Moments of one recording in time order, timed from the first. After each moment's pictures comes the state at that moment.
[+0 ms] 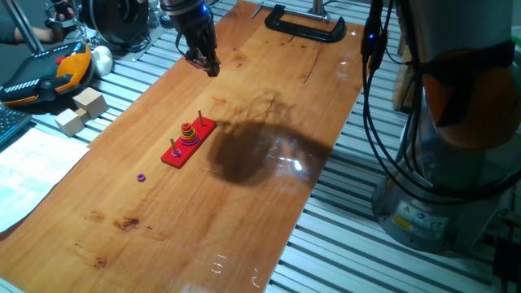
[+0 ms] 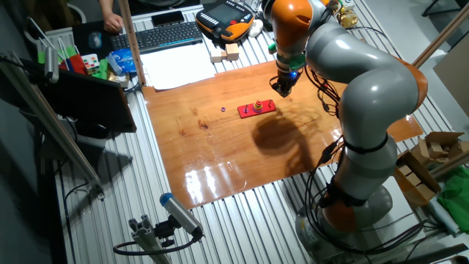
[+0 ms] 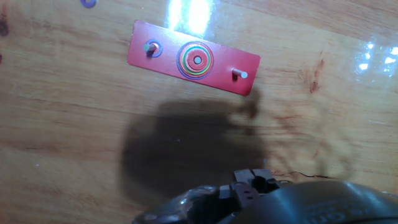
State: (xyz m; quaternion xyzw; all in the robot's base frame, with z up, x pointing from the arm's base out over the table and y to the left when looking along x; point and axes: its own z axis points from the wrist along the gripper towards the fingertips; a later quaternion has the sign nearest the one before) arm 0.514 0.001 0.236 0.13 -0.99 0.05 0.09
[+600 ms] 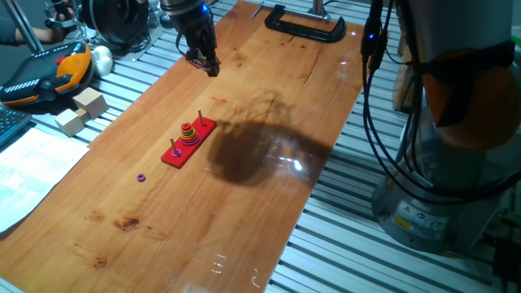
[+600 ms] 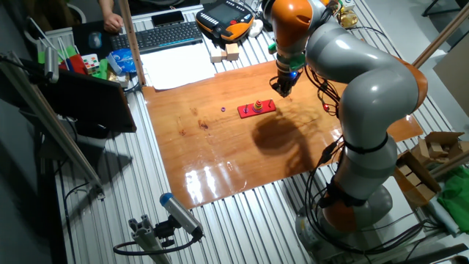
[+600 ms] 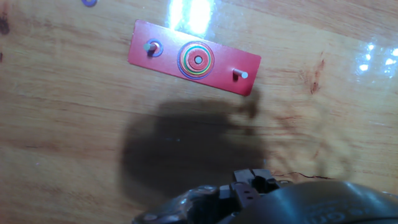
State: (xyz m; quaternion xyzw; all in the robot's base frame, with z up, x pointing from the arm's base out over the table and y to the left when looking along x) arm 0.514 0.001 0.236 0.14 -0.99 0.05 0.09
